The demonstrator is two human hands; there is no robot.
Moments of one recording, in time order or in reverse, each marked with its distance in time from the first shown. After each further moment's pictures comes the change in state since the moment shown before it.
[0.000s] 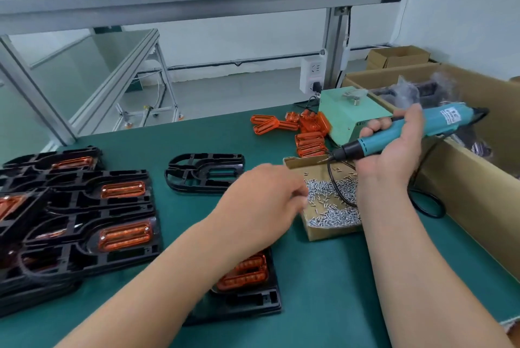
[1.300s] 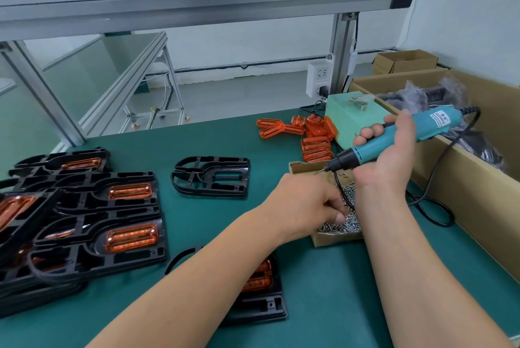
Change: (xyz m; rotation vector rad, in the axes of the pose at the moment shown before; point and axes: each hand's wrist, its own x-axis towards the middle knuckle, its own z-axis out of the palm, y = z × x) left_hand 0.047 0.011 0.041 -0.236 -0.201 -0.006; right_hand -0.008 0.012 0.002 -0.079 -0.035 0.073
